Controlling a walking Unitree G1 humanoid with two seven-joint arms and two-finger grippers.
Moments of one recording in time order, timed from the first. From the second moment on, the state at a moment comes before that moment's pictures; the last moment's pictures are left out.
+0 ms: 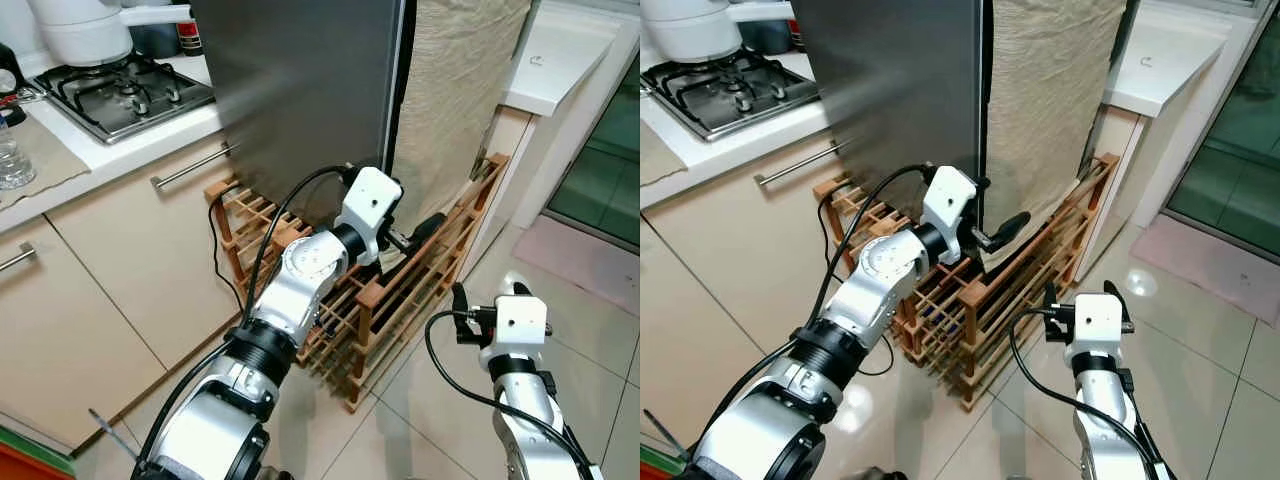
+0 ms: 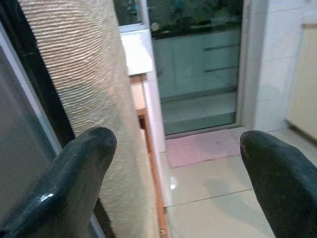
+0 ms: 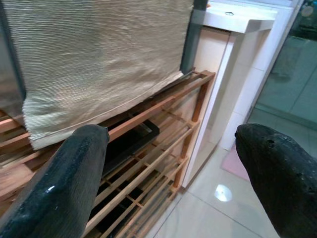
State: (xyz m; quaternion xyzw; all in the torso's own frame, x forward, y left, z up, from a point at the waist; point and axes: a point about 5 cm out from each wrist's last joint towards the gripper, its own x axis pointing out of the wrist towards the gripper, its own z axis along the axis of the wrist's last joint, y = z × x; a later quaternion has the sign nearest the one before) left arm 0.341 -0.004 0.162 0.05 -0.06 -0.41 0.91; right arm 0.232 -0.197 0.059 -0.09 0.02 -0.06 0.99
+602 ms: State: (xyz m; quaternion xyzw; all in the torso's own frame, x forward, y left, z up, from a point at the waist) left arm 0.356 -0.002 0.164 0.07 -0.06 -0.34 0.93; right arm 0.216 -0.204 0.061 -0.10 0.02 -0.07 0.99
